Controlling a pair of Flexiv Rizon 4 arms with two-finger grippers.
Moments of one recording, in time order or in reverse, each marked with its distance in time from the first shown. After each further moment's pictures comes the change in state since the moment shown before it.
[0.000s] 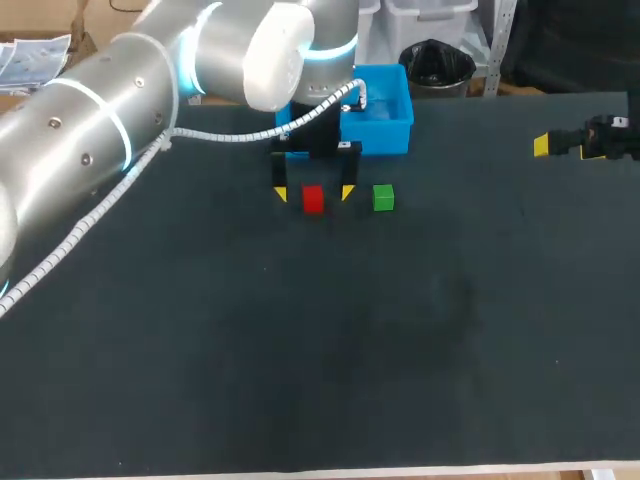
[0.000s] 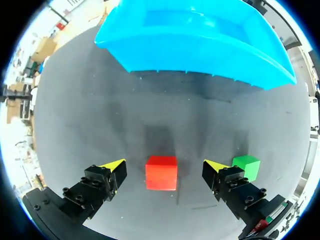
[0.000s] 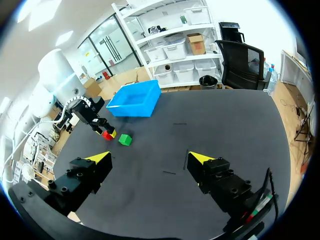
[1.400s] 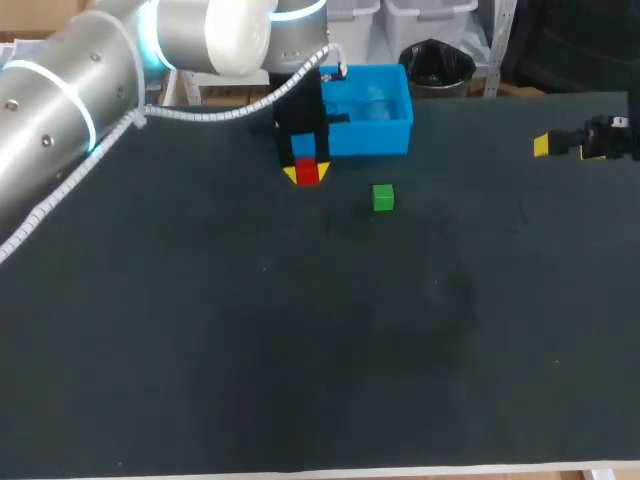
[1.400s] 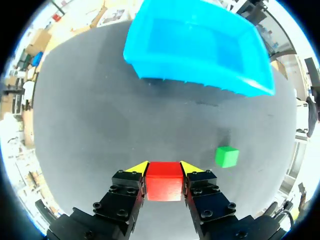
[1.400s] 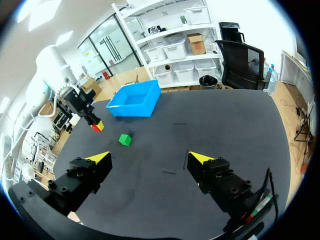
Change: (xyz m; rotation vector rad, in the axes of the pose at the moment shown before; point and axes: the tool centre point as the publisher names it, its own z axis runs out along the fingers) left arm 0.001 0.010 -0.056 0.105 0.041 -0.030; right arm 0.000 0.000 0.000 0.000 0.000 0.000
